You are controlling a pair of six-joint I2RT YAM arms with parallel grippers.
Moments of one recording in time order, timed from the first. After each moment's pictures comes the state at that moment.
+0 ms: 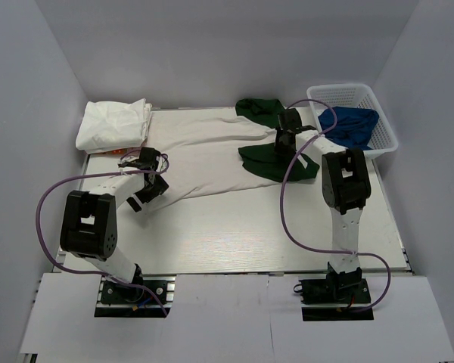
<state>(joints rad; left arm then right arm) -0.17 1.60 0.95 -0.63 -0.38 -0.86 0.31 2.16 1.62 -0.41 0.11 0.35</state>
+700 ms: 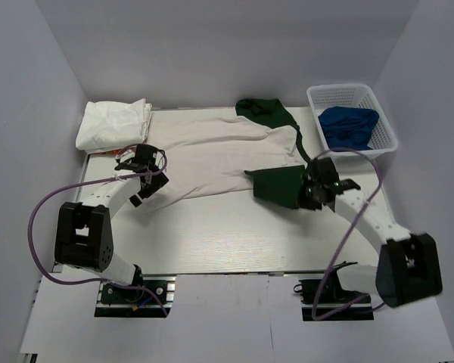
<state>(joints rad) -0.17 1.51 0.95 -0.59 -0.35 -0.84 0.31 1.35 0.87 -0.49 -0.01 0.47</state>
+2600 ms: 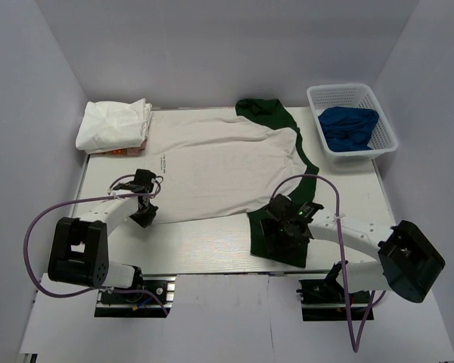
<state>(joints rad) -0.16 1.38 0.69 -0.68 -0.34 -1.10 0.85 1.28 0.63 -0.67 0.08 0.53</state>
